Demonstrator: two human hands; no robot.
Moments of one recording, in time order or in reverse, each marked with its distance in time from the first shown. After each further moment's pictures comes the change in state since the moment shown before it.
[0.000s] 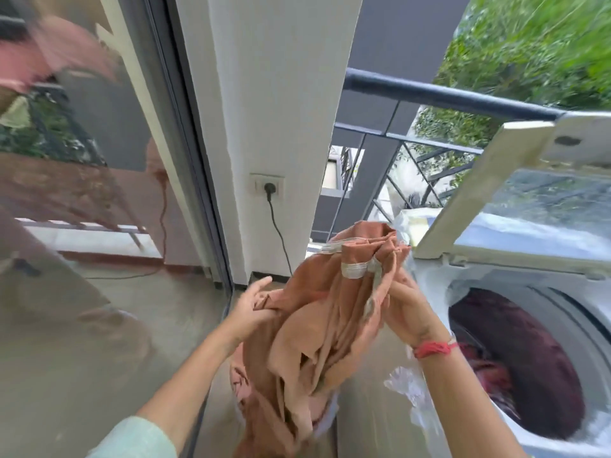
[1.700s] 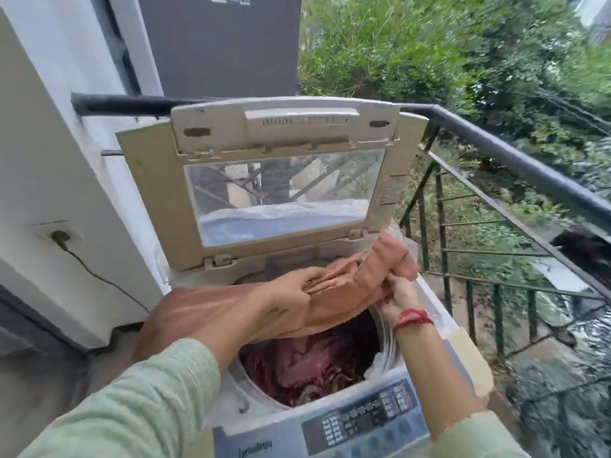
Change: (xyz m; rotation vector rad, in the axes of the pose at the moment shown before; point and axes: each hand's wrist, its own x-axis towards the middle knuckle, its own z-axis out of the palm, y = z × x) left_hand 0.094 0.087 0.507 0.894 -0.778 0.282; right_hand -0.162 -0.170 -0.392 0.262 1.061 -0.044
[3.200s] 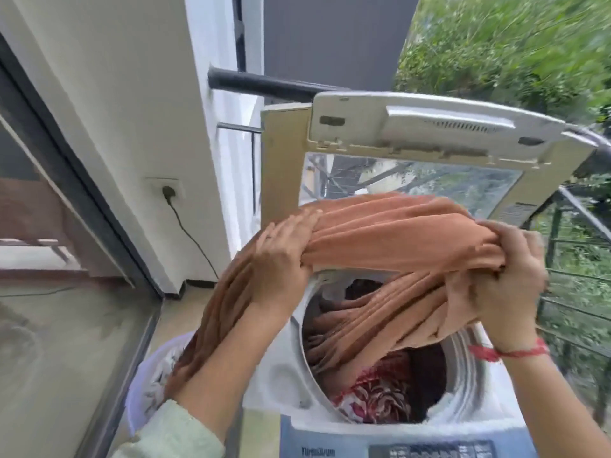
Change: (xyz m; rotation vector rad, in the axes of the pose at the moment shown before) left_hand -0.128 -0.019 -0.043 0.408 1.409 -0.013; right_hand -0.085 -0.037 0.074 -0.951 -0.096 -1.384
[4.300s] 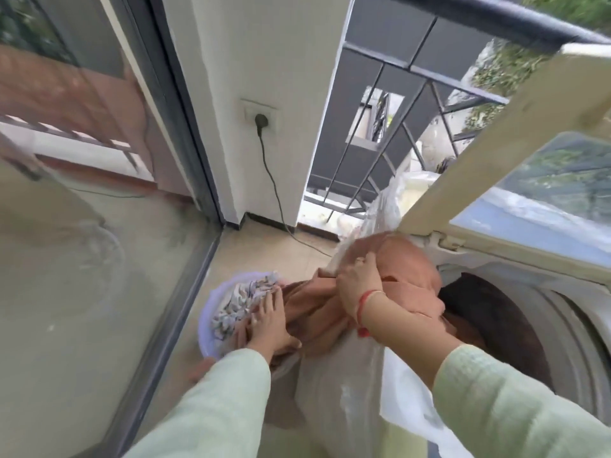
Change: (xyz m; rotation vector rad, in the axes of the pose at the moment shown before) left_hand -0.213 -0.284 -0.004 0.269 -1.088 -0.864; right_hand -0.163 -0.167 0.317 -1.114 -1.382 -0.820
